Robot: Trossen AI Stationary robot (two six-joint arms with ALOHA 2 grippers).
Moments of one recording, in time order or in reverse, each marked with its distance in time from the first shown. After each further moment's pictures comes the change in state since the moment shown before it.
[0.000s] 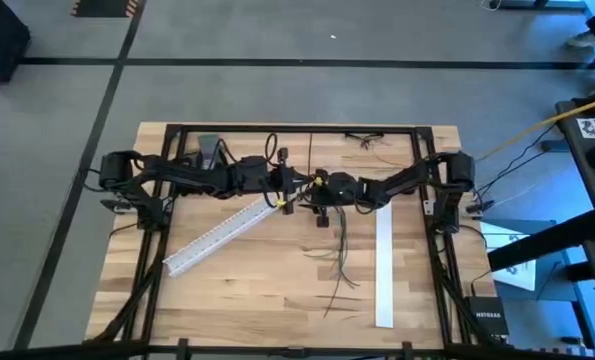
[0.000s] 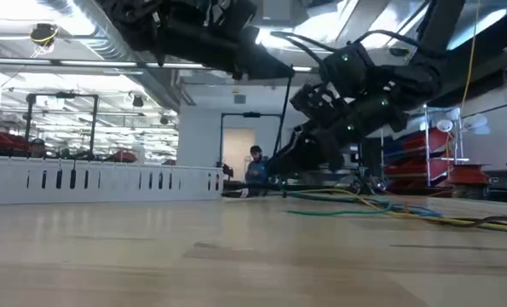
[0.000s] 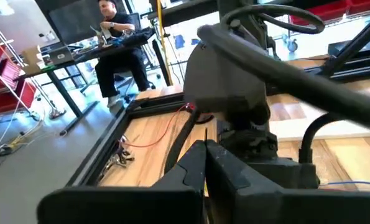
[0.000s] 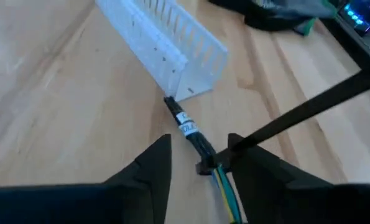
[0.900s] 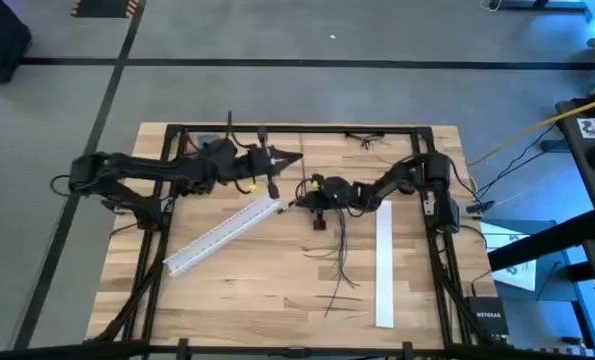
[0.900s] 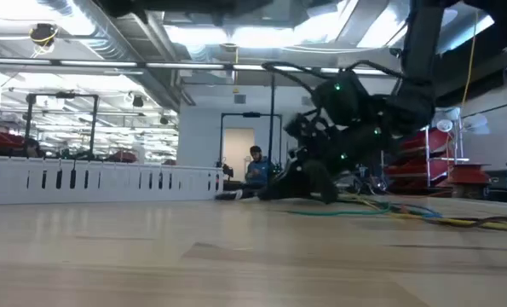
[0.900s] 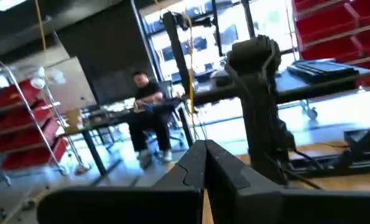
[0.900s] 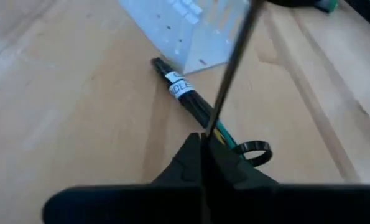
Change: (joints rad) left arm 0.016 -0.235 0.003 0.011 -0.006 0.027; right arm -0.019 0.249 0.020 0.145 -0.016 0.001
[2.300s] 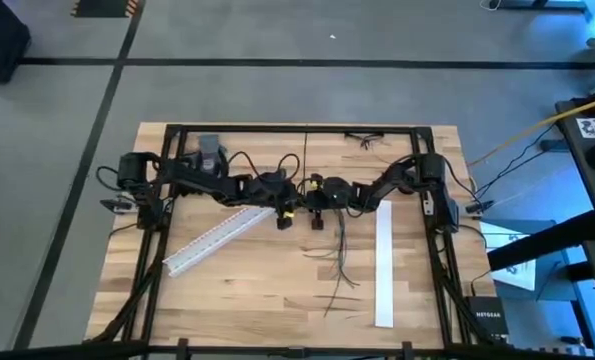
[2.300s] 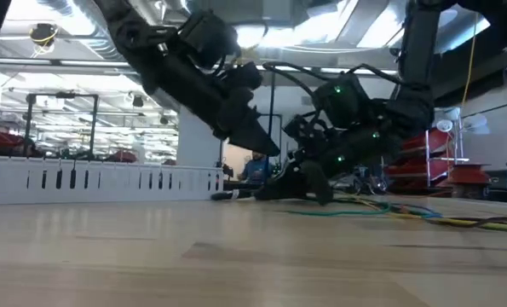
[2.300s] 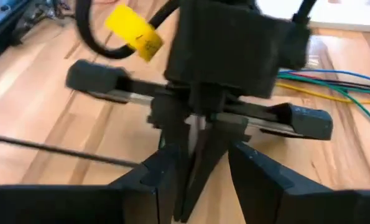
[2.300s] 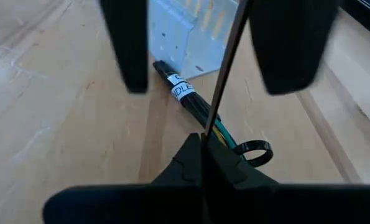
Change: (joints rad) left arm -0.038 0.383 -0.029 -0.233 -0.012 -0.252; right arm 0.000 -0.003 -0.004 0.046 -0.002 0.020
